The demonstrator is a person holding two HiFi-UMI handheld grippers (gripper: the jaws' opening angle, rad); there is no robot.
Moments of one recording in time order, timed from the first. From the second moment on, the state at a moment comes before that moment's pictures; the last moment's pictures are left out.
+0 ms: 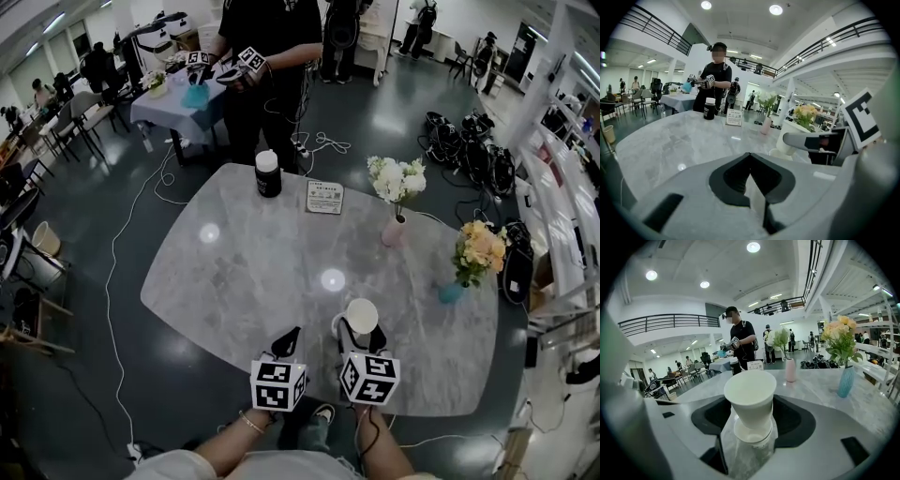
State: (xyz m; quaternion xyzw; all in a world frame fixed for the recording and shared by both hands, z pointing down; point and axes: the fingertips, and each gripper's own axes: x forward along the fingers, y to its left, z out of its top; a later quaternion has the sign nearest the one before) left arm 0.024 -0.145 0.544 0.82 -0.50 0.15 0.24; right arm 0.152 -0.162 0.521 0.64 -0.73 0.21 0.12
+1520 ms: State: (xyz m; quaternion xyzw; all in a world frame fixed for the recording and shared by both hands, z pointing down) left arm 0.034 -0.140 0.570 0.82 -0.48 0.17 0.26; right arm 0.140 -0.154 0.549 0.63 -0.73 0.21 0.17
